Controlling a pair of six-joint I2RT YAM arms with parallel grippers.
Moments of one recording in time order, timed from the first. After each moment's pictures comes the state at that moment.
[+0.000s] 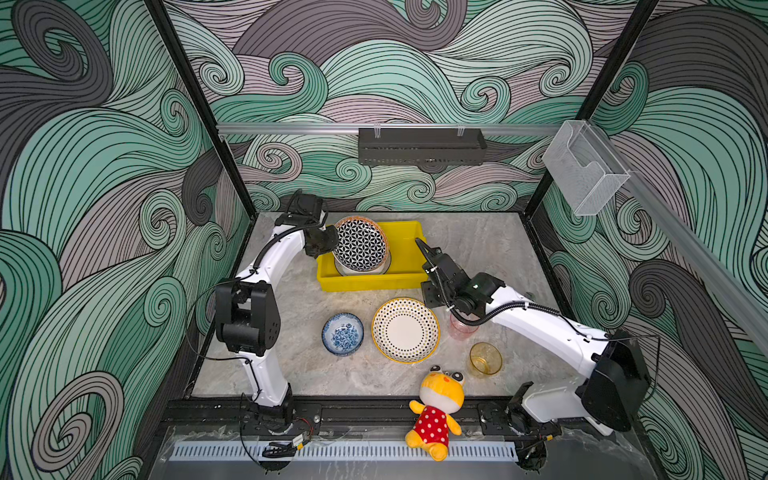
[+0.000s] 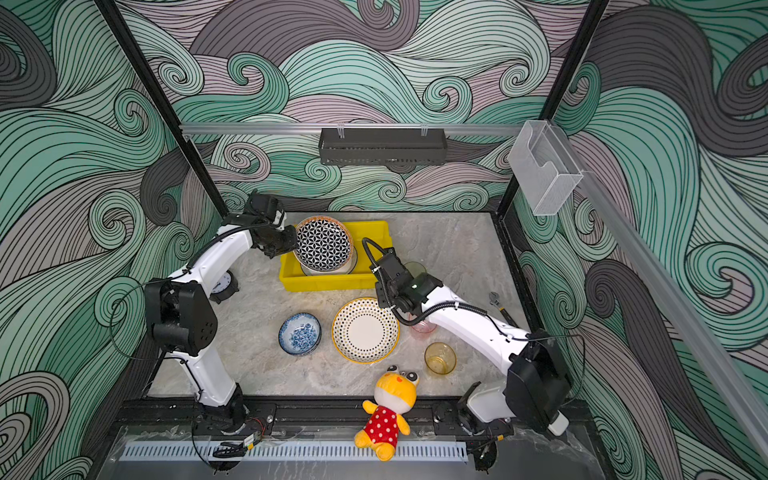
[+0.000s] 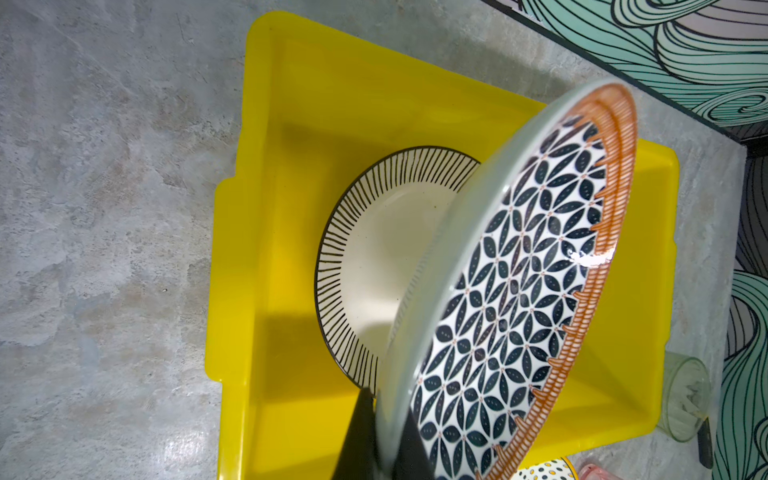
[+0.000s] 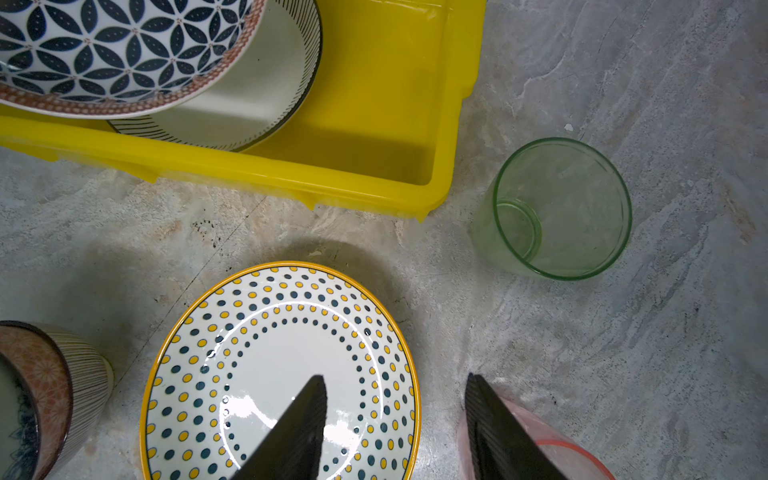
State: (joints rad) left arm -0.15 1.83 1.62 -0.83 0.18 -0.42; right arm 0.76 1.42 1.11 -0.69 0.29 0.43
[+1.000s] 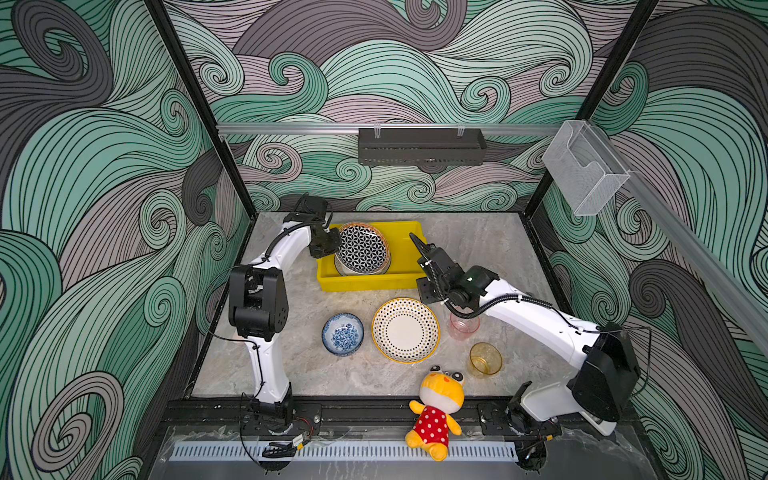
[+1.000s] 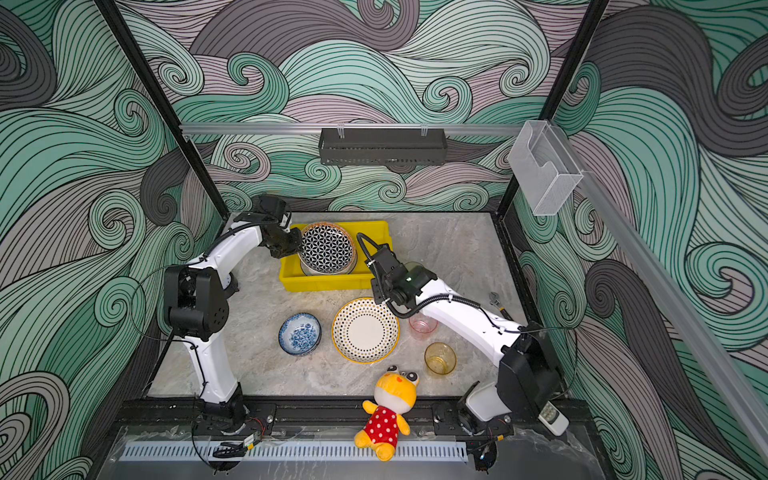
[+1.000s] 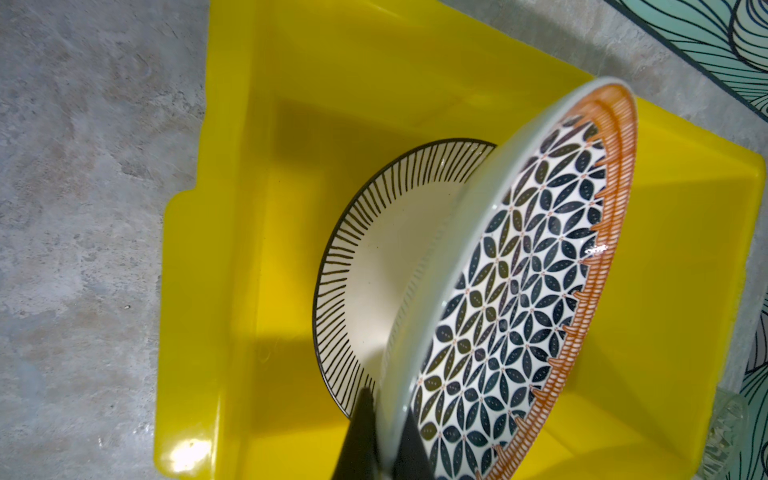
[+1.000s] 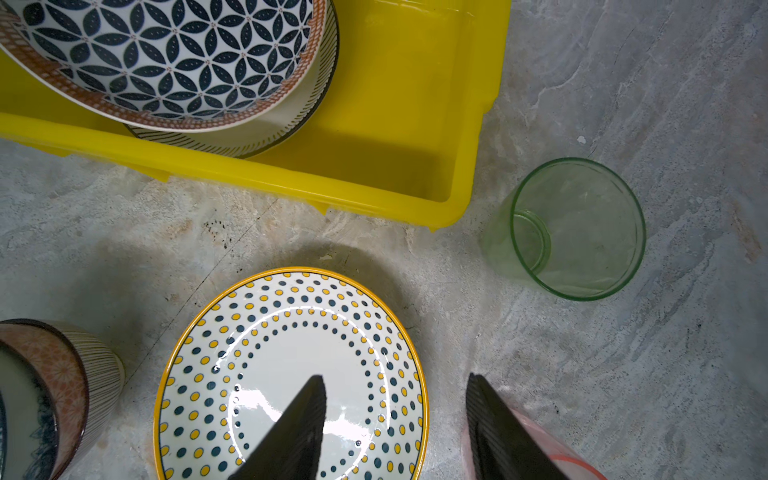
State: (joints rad) left arm -0.14 1.97 1.69 -0.84 0.20 -0.44; right arm 0.76 1.48 1.20 -0.73 0.27 0.40
